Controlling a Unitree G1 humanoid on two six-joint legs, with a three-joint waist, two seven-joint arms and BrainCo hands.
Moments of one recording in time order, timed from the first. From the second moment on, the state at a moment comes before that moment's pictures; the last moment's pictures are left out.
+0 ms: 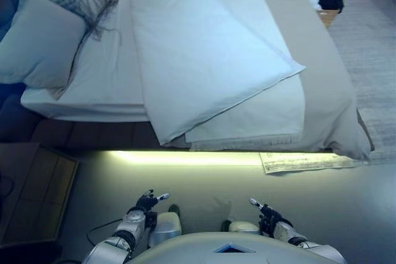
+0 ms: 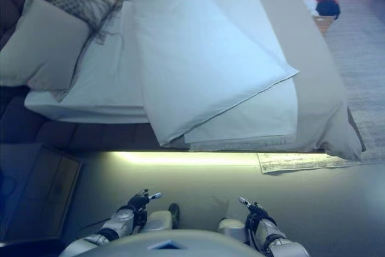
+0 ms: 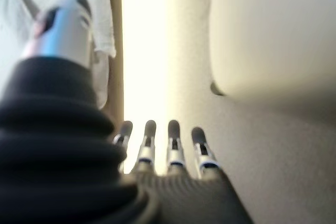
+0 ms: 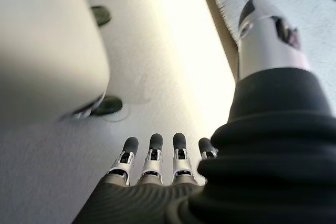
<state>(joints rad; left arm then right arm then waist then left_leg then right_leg) -0.07 0.17 -0.27 1.23 -0.33 -0.13 0.06 -0.04 -0.20 0.15 1.32 0.61 -0.04 -0.04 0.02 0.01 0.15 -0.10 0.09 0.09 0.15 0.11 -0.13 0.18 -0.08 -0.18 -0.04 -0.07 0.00</state>
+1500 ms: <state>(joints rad) -0.05 0.22 -0.27 1.31 -0.29 -0.16 0.11 -0.06 -0.16 0.12 1.30 0.60 -0.07 -0.01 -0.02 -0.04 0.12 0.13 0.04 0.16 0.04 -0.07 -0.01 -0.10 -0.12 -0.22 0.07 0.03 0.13</state>
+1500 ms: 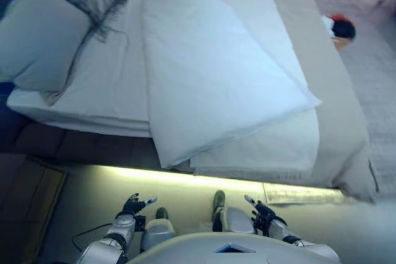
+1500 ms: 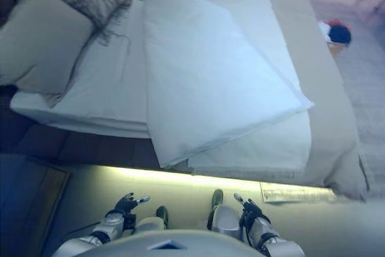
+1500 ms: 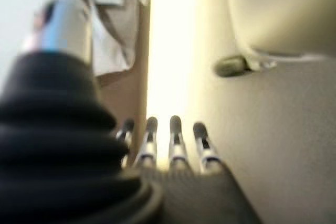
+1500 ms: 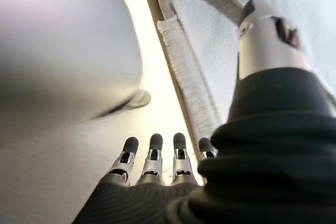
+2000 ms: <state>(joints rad) -0.01 0.20 -0.28 1.31 -0.21 -0.16 0.08 -0.05 -0.18 0.12 1.26 0.66 -0.08 0.01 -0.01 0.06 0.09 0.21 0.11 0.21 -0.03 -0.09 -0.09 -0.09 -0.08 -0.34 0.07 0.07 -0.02</state>
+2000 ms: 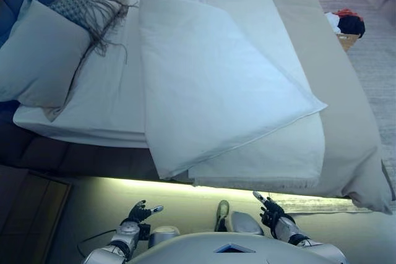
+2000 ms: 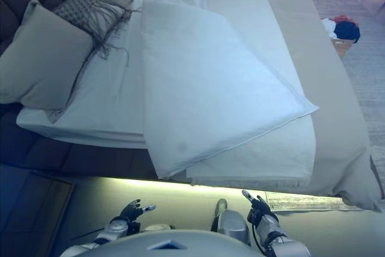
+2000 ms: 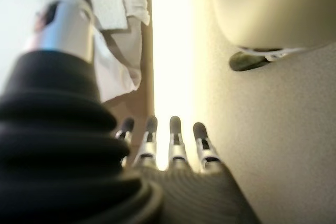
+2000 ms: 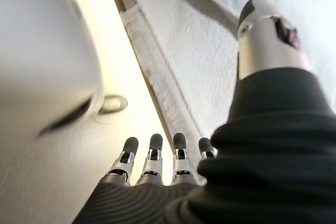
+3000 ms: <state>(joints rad) -0.26 0.30 -0.50 1.07 0.27 -0.16 0.66 -0.15 -0.29 0.17 1.23 0.62 -0.07 0.01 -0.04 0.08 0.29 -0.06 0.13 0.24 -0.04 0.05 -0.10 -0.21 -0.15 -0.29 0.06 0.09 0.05</state>
